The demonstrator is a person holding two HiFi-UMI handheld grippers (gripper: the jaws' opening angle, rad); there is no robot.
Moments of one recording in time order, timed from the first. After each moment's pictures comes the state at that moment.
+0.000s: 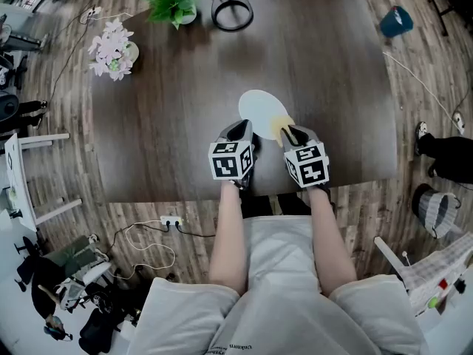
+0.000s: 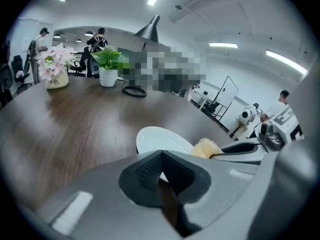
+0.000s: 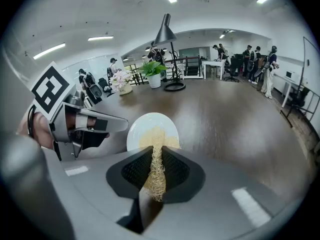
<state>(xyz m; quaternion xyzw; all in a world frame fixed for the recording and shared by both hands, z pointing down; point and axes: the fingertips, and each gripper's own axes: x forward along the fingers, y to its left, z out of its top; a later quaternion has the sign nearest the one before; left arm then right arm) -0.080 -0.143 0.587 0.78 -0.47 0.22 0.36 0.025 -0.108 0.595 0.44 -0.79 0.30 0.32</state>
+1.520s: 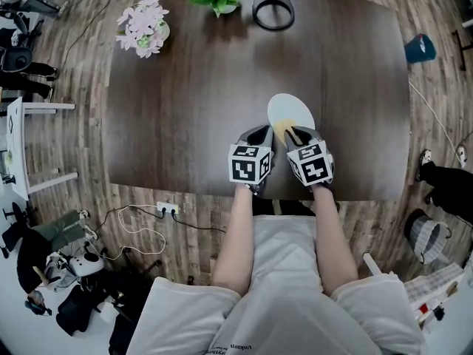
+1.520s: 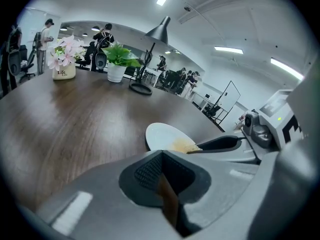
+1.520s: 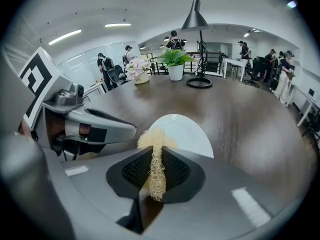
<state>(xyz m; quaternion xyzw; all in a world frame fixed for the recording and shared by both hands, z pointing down) -0.100 -0.133 0.594 0.76 -0.47 0.20 0.39 -0.043 -0.124 0.608 0.35 -0.82 0.26 0.38</state>
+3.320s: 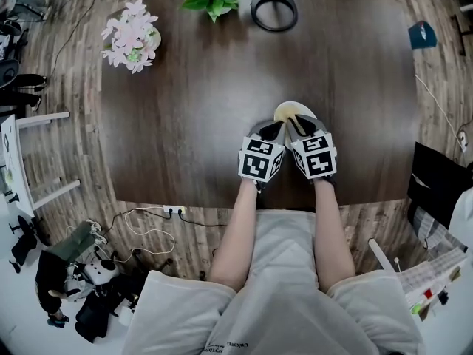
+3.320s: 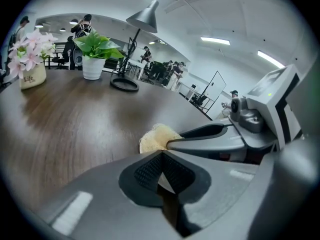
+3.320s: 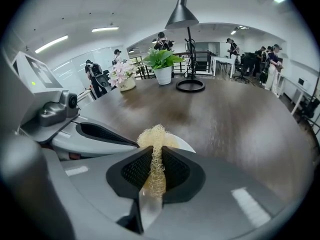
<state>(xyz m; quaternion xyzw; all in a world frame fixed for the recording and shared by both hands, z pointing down) -0.084 -0.183 0.604 0.81 -0.38 0.24 0.37 -0.060 -0.192 0.614 0.40 -0.79 0.29 0.36</state>
